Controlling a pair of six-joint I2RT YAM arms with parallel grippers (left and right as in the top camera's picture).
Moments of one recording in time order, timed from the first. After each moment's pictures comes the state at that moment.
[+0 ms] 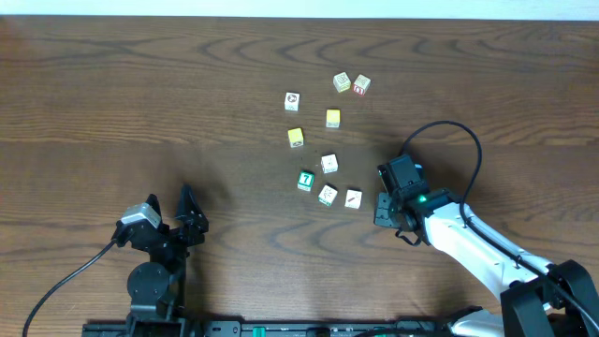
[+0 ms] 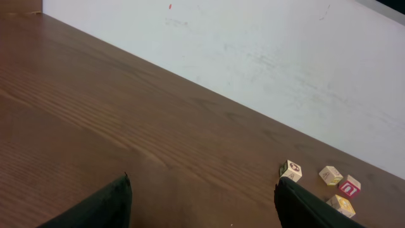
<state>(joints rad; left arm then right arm) -0.07 0.01 0.02 -0.11 -0.16 -0.43 0.42 1.48 0.67 -0.49 0.10 0.56</state>
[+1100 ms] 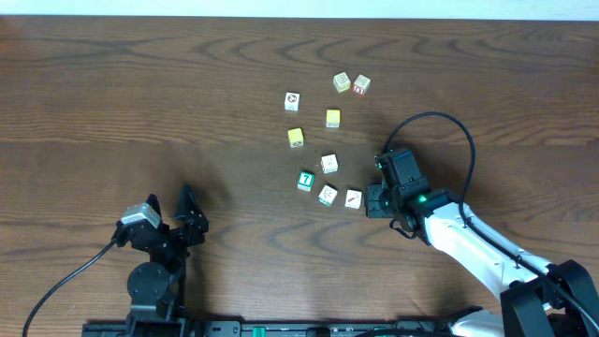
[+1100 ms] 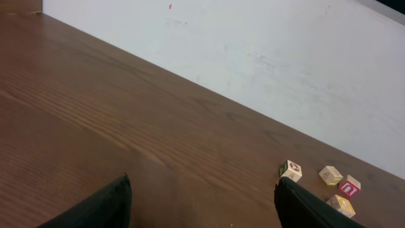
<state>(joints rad) -0.07 0.01 0.02 -0.11 -0.16 -0.43 0.42 1.48 0.67 -0.33 -0.01 0.41</state>
